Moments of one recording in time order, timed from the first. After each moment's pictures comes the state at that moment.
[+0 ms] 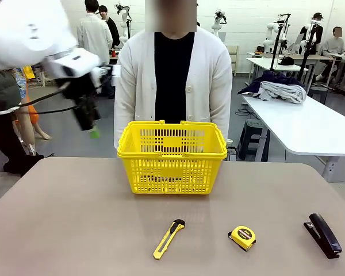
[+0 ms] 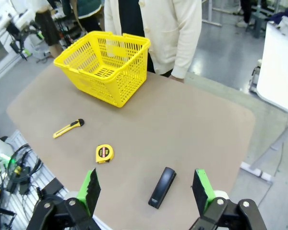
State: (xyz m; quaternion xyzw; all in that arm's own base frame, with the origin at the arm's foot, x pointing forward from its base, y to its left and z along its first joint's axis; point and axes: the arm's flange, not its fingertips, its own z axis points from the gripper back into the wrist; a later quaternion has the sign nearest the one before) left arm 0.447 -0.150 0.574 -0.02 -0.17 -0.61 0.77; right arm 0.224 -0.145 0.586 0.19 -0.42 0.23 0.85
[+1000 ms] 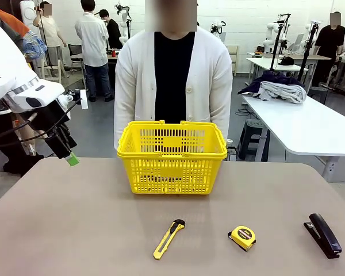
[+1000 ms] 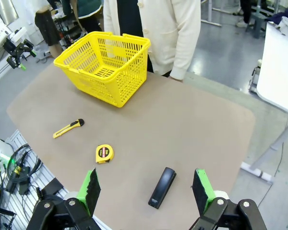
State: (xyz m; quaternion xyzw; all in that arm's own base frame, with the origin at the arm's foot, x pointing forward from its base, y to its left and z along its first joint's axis) left arm 0.422 -0.087 0.507 -0.08 -0.18 -0.54 0.82; right arm 0.224 -0.145 0.586 0.19 -0.42 0.23 0.85
